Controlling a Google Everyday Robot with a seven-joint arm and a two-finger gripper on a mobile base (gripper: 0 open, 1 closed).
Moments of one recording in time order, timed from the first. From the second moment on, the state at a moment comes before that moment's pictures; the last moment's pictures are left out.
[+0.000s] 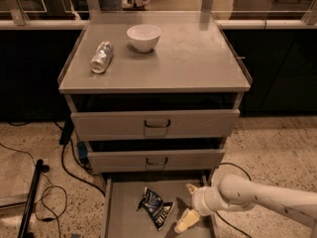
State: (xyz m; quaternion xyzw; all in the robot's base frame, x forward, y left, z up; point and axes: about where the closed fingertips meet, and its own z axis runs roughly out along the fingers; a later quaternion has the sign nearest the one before) arm 0.463 -0.104 0.358 -0.52 0.78 0.25 0.25
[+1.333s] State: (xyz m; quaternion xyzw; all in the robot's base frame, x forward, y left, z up) arm 0.505 -0.061 0.253 -0.46 0.77 0.32 0.31
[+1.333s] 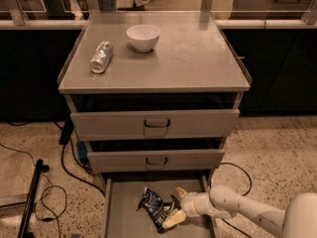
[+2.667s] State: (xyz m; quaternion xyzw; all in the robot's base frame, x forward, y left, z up) arm 0.518 -0.006 0.186 -0.44 0.78 0.32 0.30
